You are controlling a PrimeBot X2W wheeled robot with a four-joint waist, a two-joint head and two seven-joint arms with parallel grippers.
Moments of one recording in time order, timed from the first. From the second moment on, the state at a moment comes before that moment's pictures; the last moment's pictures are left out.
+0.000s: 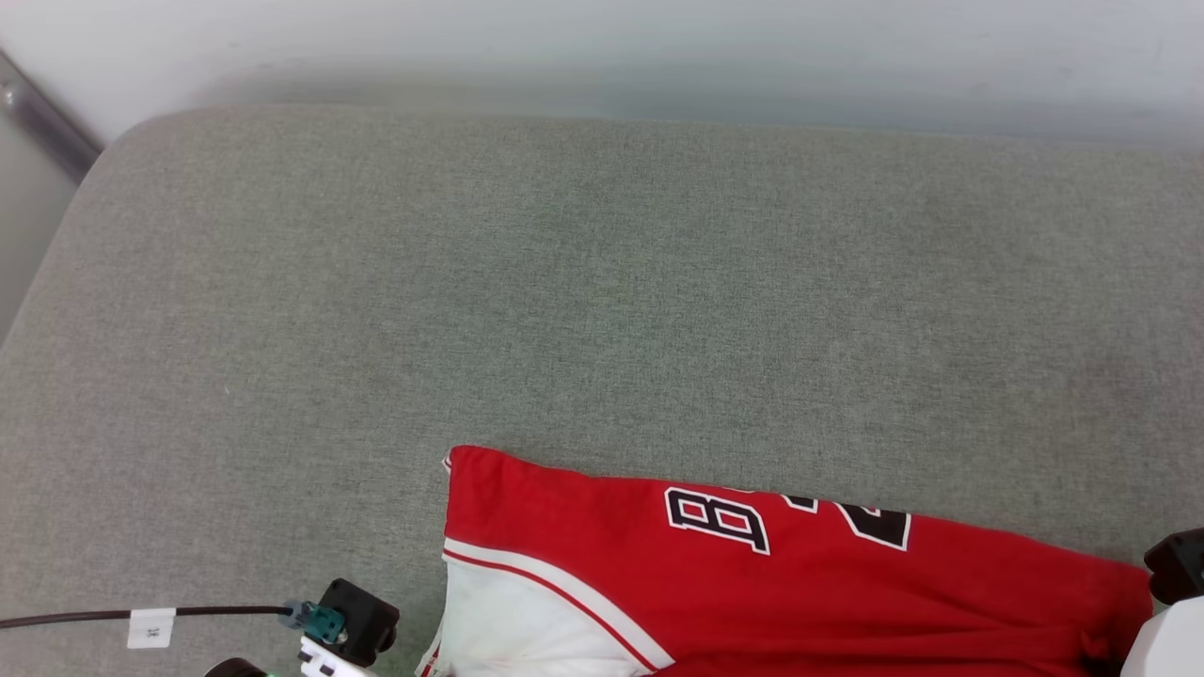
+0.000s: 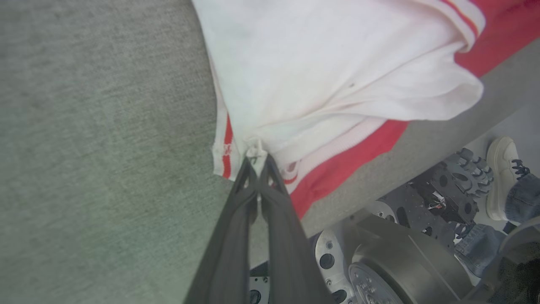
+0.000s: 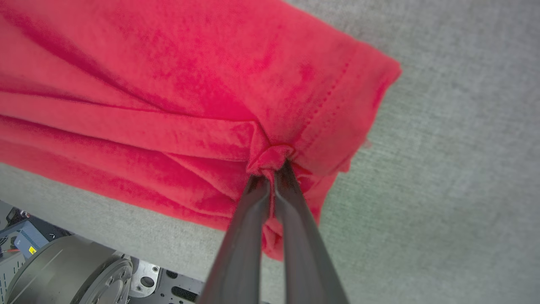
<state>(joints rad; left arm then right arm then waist) -0.03 0.70 -0.64 -0.07 -0.80 -0.04 0.43 0.15 -0.55 0.03 -0.07 0.53 0.13 0.84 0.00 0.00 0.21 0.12</state>
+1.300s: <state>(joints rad) -0.01 0.32 -0.21 -0.22 -0.23 0.09 -0.26 0.14 -0.06 -0.48 -0.11 0.42 0.13 0.83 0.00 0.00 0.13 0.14</state>
